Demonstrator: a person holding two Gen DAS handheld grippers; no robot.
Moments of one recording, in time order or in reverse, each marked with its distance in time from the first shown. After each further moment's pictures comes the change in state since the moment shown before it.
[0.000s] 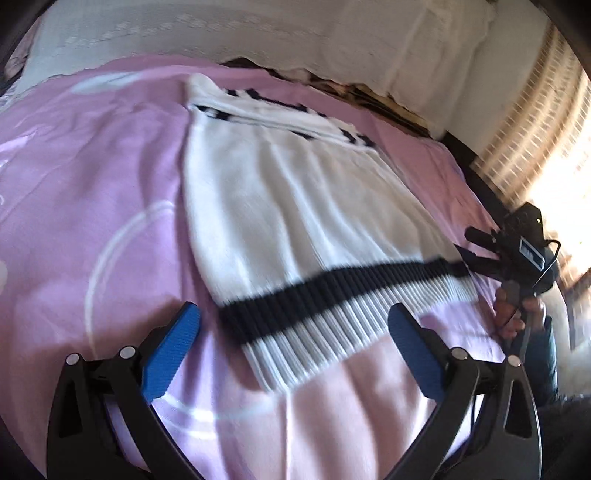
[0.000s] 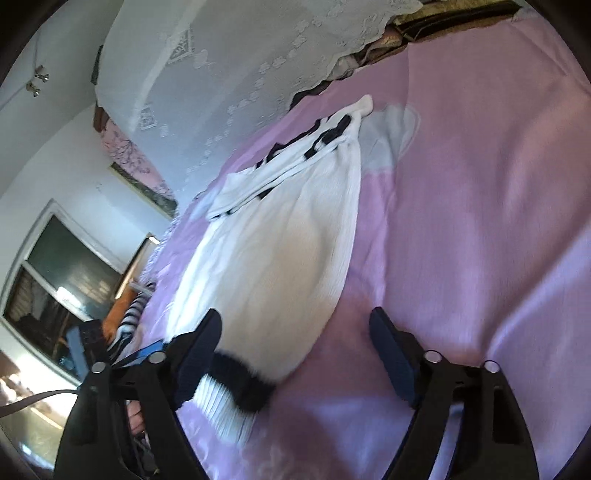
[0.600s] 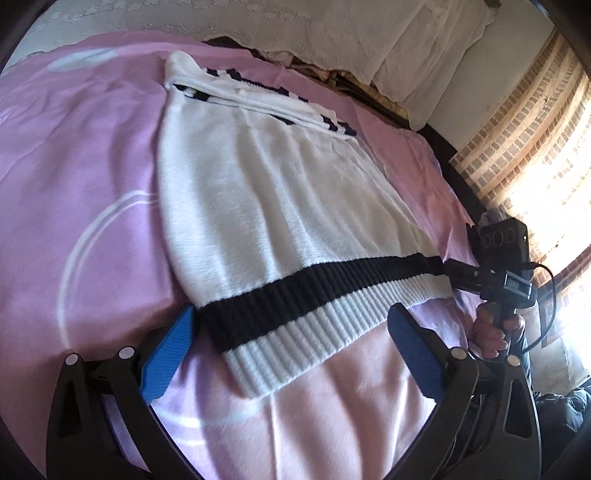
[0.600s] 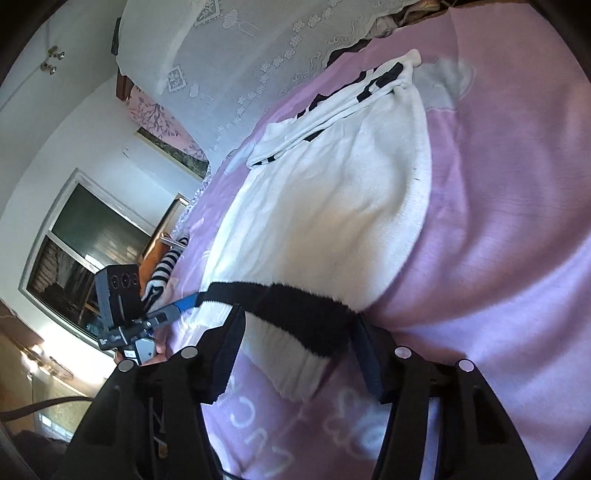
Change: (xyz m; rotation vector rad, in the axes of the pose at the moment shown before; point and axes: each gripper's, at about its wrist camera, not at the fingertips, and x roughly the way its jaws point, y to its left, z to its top) left arm 0.015 0.004 0.014 -0.028 0.082 -0.118; right arm 0.025 0.031 -0.025 -0.034 0.155 0.110
